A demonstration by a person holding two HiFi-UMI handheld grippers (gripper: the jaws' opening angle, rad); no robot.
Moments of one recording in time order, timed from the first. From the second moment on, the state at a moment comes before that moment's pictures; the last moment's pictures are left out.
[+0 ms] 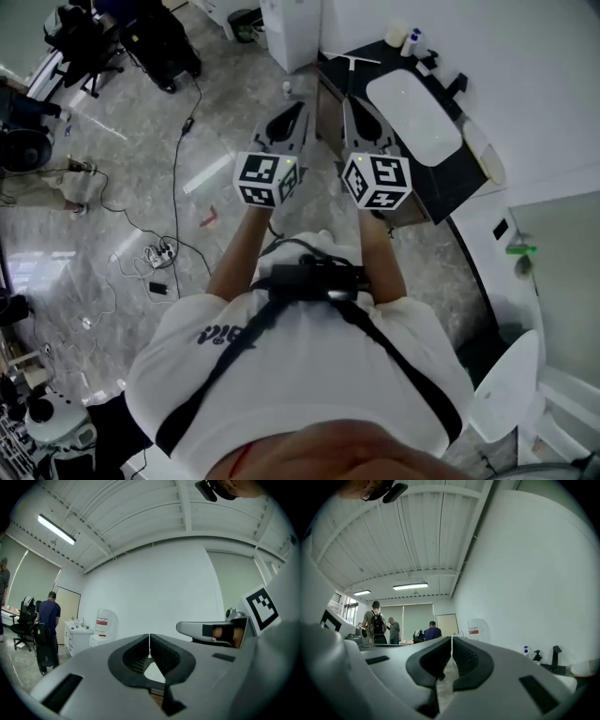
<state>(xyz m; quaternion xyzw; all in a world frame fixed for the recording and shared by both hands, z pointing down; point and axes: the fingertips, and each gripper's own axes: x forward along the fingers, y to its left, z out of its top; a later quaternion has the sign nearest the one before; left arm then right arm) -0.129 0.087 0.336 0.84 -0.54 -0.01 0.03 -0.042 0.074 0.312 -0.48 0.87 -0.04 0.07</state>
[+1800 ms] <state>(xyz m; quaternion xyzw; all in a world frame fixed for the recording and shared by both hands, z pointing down) -0.131 -0.297 0.464 0.87 -0.46 0.06 0.16 -0.026 -0.285 0.459 -0.57 0.80 -0.16 -0.07</state>
